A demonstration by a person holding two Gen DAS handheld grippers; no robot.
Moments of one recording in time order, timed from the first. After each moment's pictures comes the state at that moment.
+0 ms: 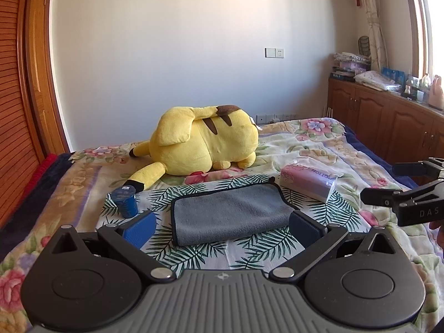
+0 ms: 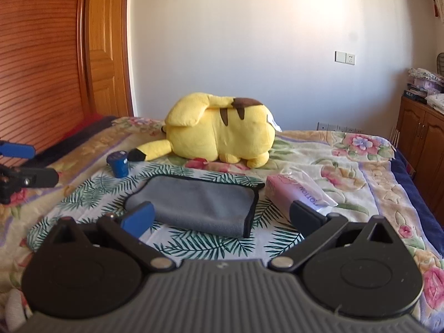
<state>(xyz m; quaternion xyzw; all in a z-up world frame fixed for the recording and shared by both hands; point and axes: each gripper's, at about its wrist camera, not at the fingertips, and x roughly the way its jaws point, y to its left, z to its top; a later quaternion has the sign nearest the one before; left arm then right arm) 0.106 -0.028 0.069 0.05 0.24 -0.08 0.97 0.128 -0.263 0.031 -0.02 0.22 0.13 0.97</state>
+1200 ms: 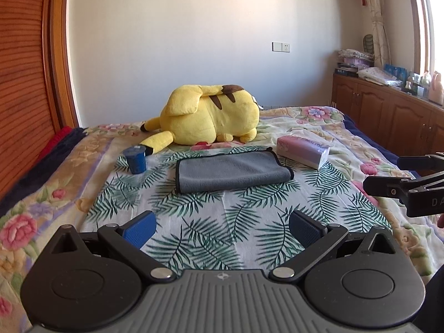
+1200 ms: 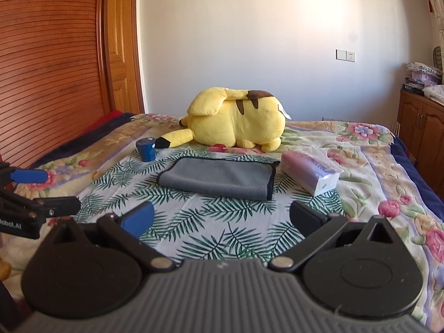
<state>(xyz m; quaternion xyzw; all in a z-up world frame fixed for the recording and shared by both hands) 0.006 -0.023 0.012 0.03 0.25 -0.06 0.97 0.039 -0.244 0.004 -0.01 0.22 0.14 0.97</state>
